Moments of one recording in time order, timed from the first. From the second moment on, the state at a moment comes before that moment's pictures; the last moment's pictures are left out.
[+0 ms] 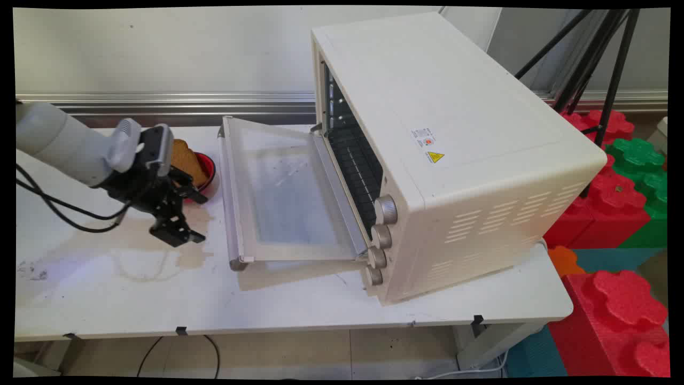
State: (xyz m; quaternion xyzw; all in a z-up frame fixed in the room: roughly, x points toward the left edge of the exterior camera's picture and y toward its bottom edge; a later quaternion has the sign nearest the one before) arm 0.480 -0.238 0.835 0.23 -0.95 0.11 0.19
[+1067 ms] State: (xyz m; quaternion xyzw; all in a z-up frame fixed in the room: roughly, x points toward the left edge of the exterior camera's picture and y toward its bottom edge) arm 0.446 -0.256 0.801 0.26 -0.93 0.12 0.22
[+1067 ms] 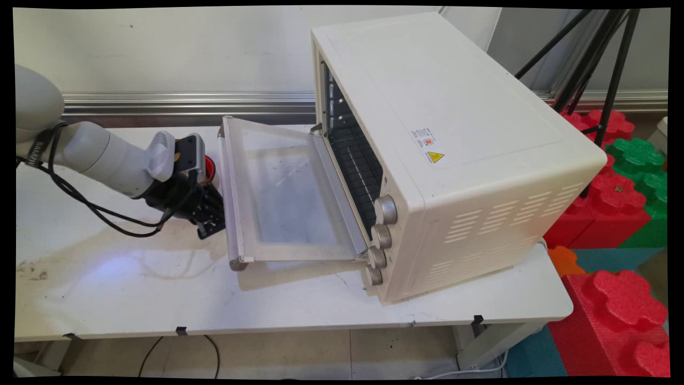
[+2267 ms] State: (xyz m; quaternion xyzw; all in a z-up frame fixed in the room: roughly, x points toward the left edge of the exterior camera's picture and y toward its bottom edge) arm 0.412 -0.259 0.855 0.29 -0.89 0.15 0.31
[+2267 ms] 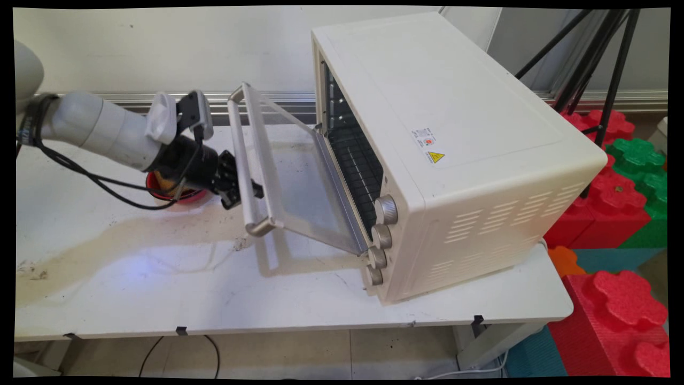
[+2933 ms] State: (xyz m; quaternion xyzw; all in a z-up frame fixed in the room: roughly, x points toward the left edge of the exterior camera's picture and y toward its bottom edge) arm 0.380 -0.277 0.909 0.26 -0.87 0.15 0.39
